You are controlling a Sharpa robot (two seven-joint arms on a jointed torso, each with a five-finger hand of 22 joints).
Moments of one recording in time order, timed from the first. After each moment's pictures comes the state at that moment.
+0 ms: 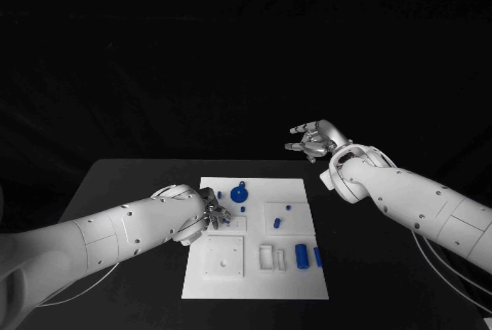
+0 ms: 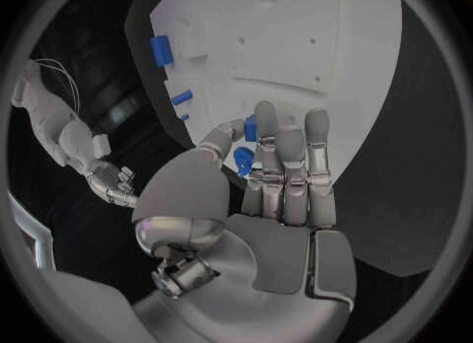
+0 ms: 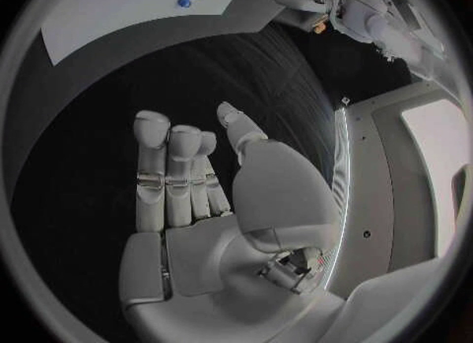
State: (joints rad) left arm 1.27 -0.40 -0.24 1.06 -0.93 -0.14 -0.50; left_hand 1.04 0.03 0.27 -0.13 0.59 1.22 0.06 0.07 0.74 1.47 -0.06 0.42 0.36 1.26 -0.11 1.20 0.50 0.02 1.11 -0.14 0.71 1.03; right arm 1.05 -0.67 0.35 1.18 -1.19 -0.46 -0.03; right_hand 1.26 -0.07 0.17 -0.14 0.29 0.90 0.13 0.05 0.06 1.15 0.01 0.92 0.95 1.41 -0.06 0.90 0.90 0.12 1.47 -0.08 0.54 1.31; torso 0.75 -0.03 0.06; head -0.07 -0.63
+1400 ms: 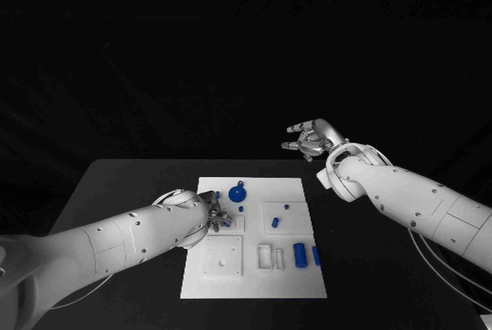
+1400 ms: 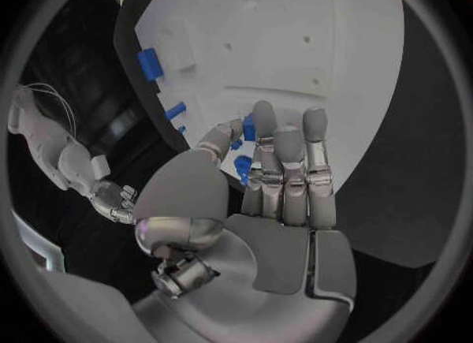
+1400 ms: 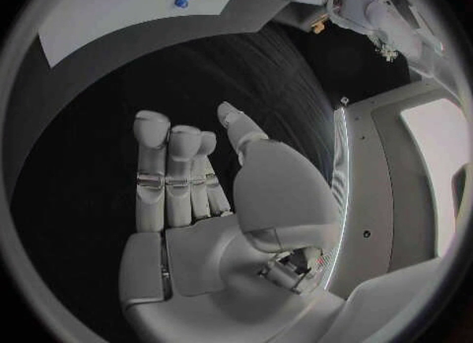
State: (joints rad) left arm 1.23 -0.36 -0.24 1.03 -1.04 -0.15 -0.48; left_hand 1.04 0.02 0.27 -0.14 0.59 1.23 0.06 0.07 0.75 1.47 -0.07 0.43 0.35 1.28 -0.12 1.20 0.49 0.02 1.22 -0.14 0.43 1.31; right arm 1.05 -0.67 0.35 1.18 -1.19 -0.45 -0.04; right_hand 1.25 -0.07 0.17 -0.15 0.29 0.89 0.12 0.05 0.06 1.15 0.01 0.92 0.95 1.41 -0.06 0.90 0.90 0.11 1.47 -0.08 0.54 1.31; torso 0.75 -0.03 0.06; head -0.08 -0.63
